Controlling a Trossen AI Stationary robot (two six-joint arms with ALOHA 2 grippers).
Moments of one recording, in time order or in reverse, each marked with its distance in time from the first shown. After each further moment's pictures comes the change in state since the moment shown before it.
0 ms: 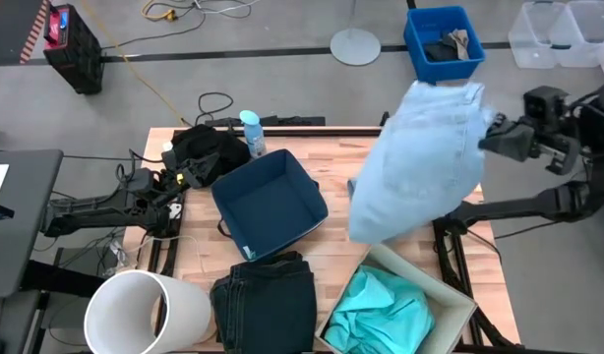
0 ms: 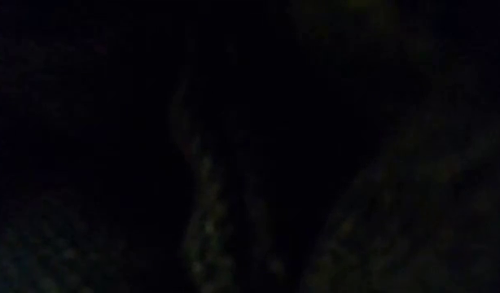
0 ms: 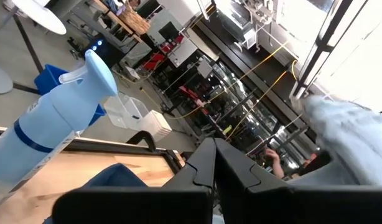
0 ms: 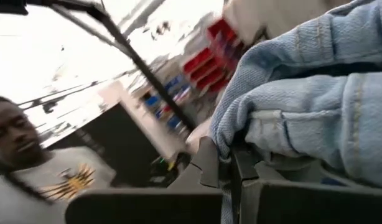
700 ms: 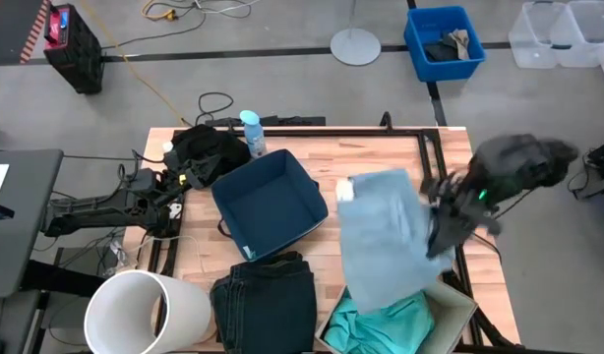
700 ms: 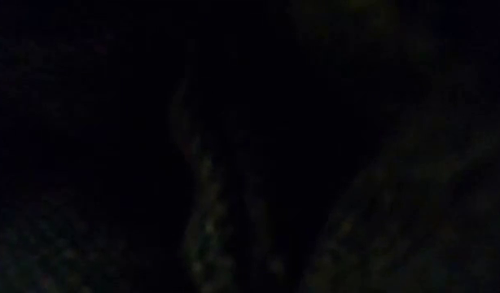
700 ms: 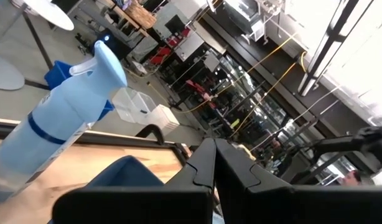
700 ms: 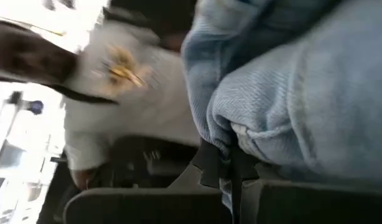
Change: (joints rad) left arm 0.000 0.000 0.000 -0.048 -0.002 -0.001; right arm 0.628 0.286 -0.094 -0.017 -0.076 0.477
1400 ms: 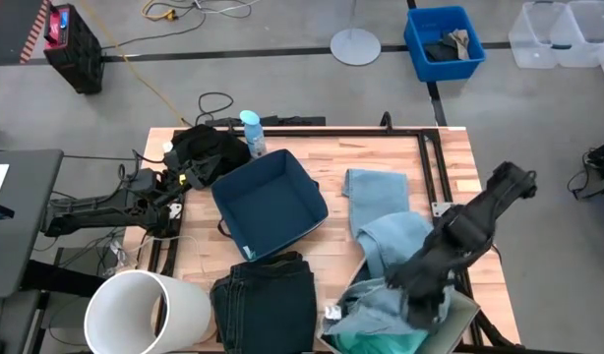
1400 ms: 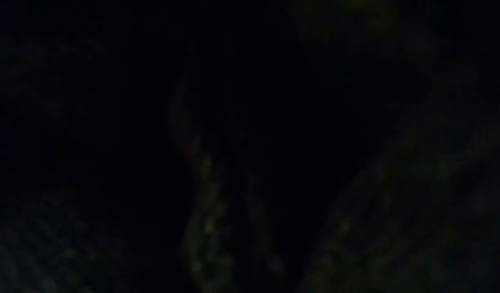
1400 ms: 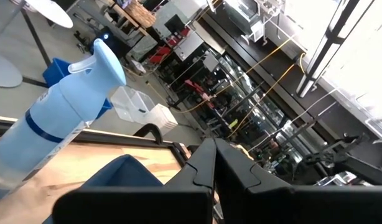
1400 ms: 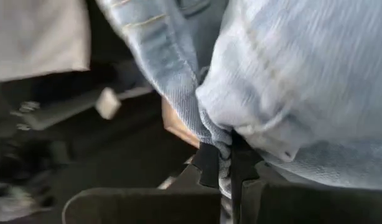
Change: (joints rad) left arm 0.000 0.000 0.000 0.003 0.005 -0.014; right arm 0.261 0.395 0.001 -0.288 -0.016 0.048
